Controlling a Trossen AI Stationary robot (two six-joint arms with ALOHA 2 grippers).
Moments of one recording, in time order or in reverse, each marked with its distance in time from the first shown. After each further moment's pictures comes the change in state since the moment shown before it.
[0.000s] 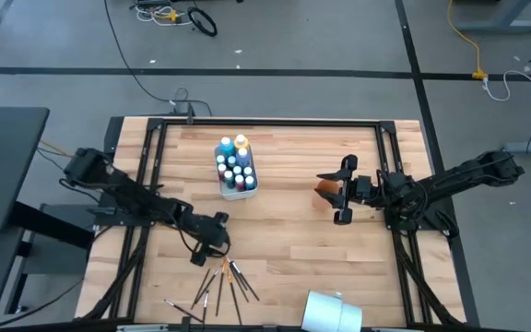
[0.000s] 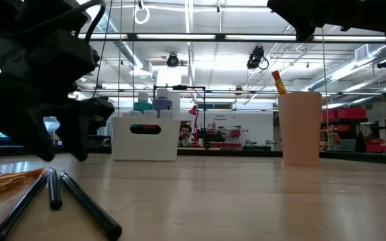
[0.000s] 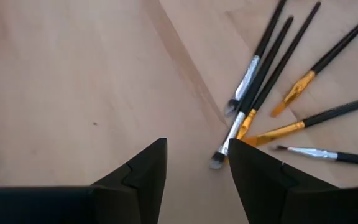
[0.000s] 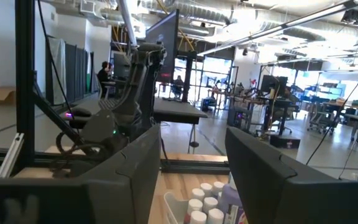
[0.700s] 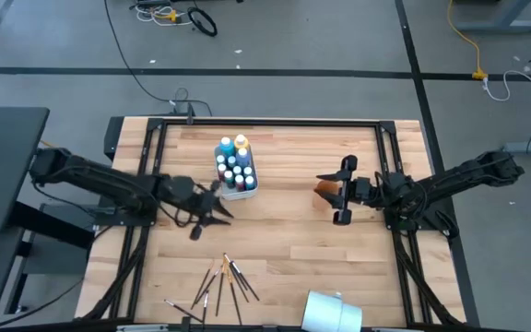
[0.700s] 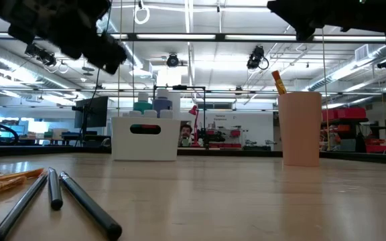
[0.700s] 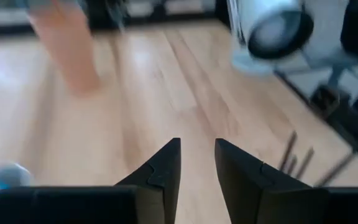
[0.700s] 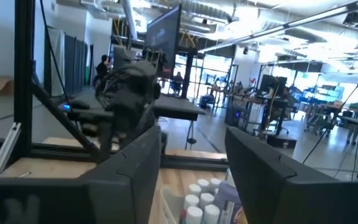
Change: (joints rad) left arm 0.225 -0.470 0.000 -0.094 0.078 0.011; right arm 0.000 0.000 0.000 -0.019 -0.002 -0.033
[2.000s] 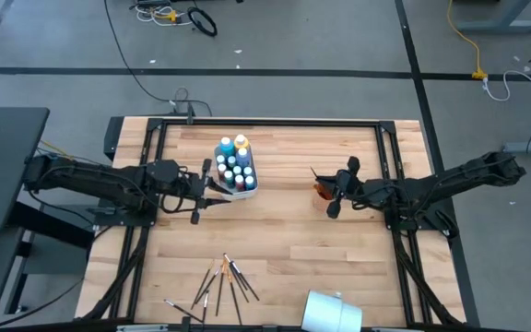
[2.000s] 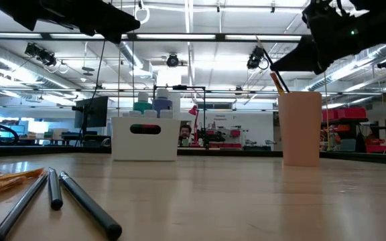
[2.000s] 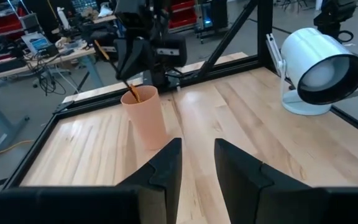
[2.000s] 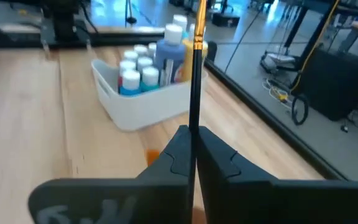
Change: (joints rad) left arm 0.114 -0.166 0.049 0.002 -0.069 0.196; right arm 0.000 -0.054 0.064 -0.677 0.336 0.275
